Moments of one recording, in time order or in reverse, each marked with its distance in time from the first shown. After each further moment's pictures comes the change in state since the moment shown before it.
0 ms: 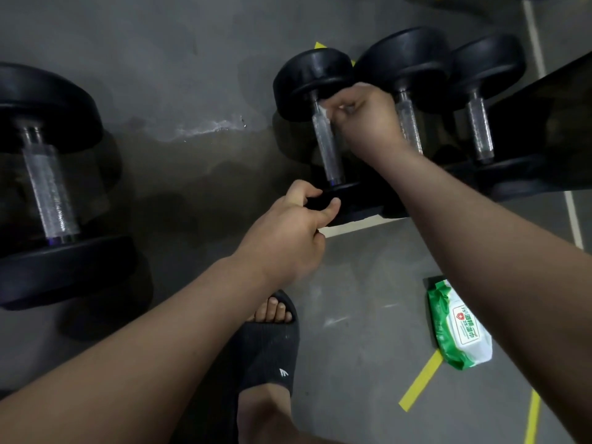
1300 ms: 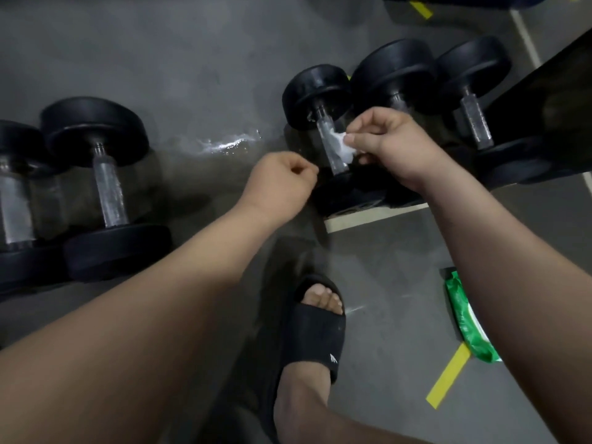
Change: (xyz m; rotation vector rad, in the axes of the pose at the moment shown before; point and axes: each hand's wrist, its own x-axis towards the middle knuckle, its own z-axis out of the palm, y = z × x) left_hand 0.001 0.026 -0.035 -0.325 0.365 -0.263; right_hand -0.079 -0.012 -0.054 0.593 -0.220 0.178
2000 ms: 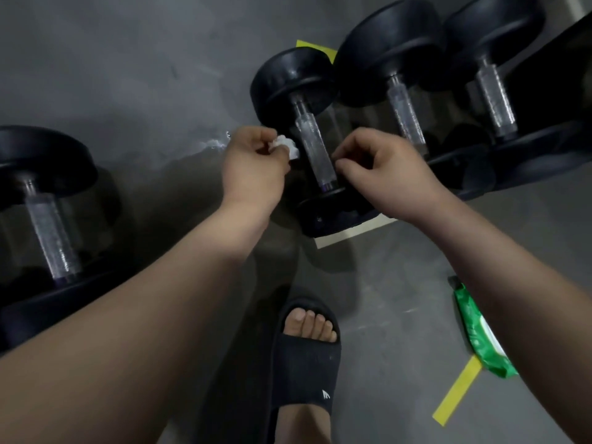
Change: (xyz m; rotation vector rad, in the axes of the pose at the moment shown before) left_hand 0.083 -0.004 0.037 -0.383 0.275 -0.179; right_hand 0.005 0.025 -0.004 -0.433 0.070 -0.041
